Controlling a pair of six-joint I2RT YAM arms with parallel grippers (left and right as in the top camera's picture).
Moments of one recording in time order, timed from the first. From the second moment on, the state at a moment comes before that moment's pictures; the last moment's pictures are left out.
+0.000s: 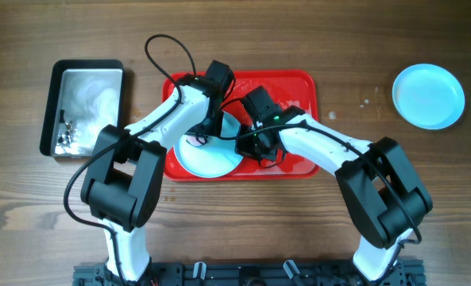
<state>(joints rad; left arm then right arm) -0.45 2.02 1.40 -0.92 -0.22 -0.30 0.59 1.93 1.14 -0.52 -0.29 0.83</state>
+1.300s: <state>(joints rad) -0.40 2.05 1.43 -0.77 0.17 -0.12 0.58 1.92 1.14 -0.52 -0.28 0.84</state>
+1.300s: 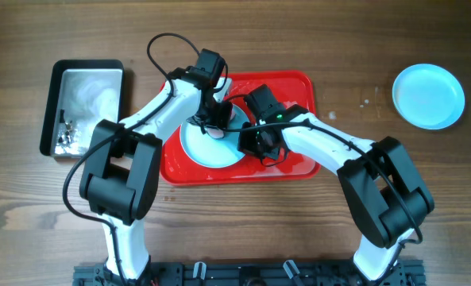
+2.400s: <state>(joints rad) -0.40 2.03 1.39 -1.16 -0.14 -0.15 0.60 1.92 1.14 -0.50 -0.31 0.79</state>
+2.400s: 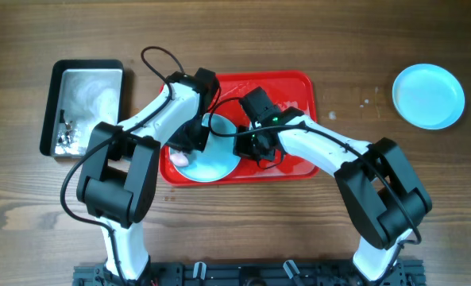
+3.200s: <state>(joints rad) -0.11 1.92 1.53 -1.11 0.03 -0.30 0.52 1.92 1.14 -0.47 -0.30 0.71</state>
